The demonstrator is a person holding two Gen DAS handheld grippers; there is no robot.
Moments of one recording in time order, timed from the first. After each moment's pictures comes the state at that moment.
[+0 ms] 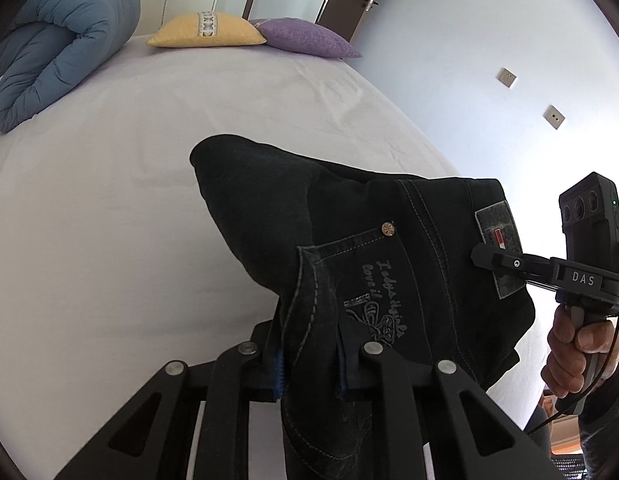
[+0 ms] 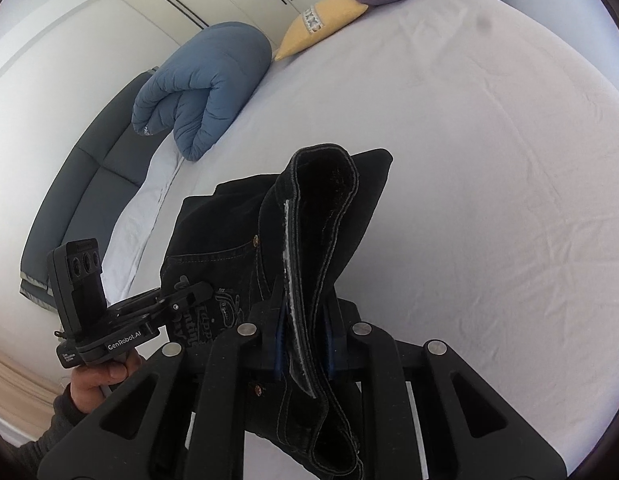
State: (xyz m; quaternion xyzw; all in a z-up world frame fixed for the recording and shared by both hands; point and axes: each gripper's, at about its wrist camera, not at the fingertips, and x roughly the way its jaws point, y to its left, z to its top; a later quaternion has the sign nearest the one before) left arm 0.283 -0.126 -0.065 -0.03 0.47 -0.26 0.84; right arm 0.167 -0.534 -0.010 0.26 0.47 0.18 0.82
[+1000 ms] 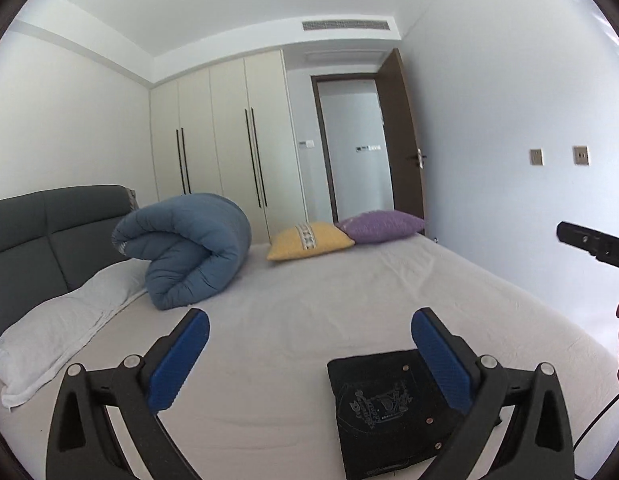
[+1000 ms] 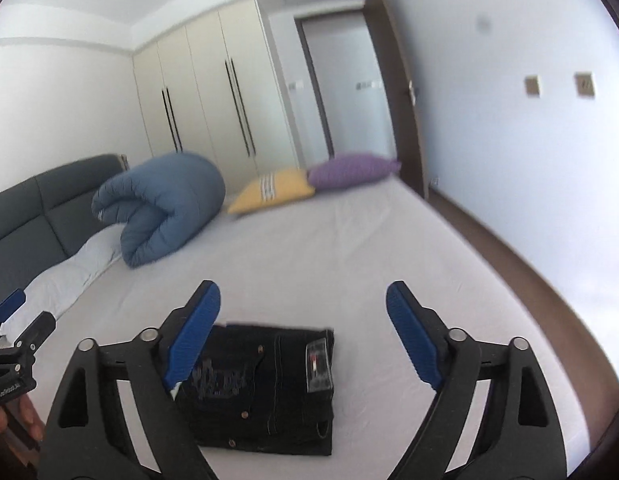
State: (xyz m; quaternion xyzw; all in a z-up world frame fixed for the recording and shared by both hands) left arm 0.076 -0.109 0.074 0.07 0.10 -0.05 0.99; right arm -0.003 -0.539 0.158 0.10 0.13 -0.03 0.99
